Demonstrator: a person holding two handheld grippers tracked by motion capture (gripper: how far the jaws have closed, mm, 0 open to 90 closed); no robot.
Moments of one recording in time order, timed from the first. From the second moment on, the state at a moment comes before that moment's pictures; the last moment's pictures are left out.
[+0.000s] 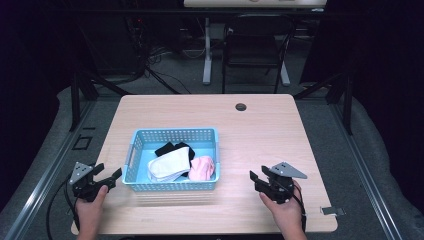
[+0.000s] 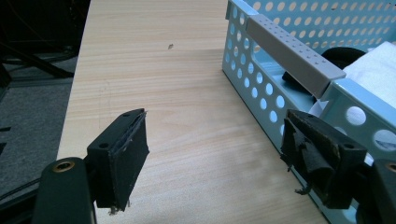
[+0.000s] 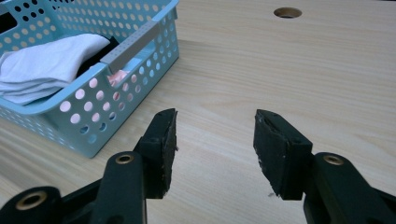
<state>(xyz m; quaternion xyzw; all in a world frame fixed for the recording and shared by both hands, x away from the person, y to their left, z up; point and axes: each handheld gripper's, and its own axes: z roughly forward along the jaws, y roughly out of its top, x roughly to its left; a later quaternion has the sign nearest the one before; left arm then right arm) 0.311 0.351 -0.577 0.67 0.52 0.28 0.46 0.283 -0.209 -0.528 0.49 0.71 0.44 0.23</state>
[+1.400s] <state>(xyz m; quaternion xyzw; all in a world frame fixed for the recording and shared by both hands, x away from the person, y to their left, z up) 0.311 0.352 -0.577 0.67 0.52 0.28 0.46 0.347 -0.114 -0.455 0.45 0.77 0.42 0.17</state>
